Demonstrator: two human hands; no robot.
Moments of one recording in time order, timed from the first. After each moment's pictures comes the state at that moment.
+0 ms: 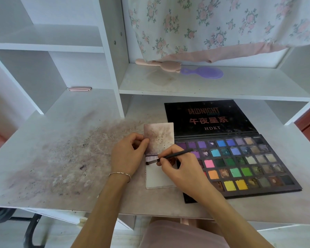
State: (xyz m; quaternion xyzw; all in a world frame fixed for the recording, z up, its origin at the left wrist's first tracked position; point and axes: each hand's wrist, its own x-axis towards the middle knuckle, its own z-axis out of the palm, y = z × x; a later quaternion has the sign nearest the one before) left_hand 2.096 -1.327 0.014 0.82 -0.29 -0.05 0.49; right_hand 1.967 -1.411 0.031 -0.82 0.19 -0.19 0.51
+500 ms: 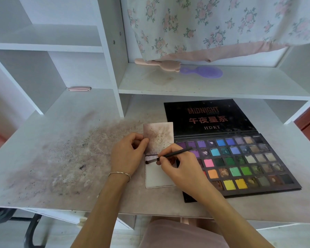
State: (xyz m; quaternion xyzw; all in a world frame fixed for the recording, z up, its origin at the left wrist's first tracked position) left_hand 2.097 -1.328 0.014 0.82 -0.28 -0.06 0.49; right_hand 1.968 -1.412 0.030 -0.82 0.19 -0.19 0.51
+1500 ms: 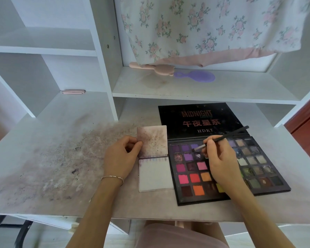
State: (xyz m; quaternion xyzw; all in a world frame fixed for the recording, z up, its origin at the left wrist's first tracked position) left_hand 2.098 -1.327 0.012 0.82 -0.28 -0.06 0.49; right_hand 1.924 -1.469 0.035 -0.76 0.30 -0.36 0.45
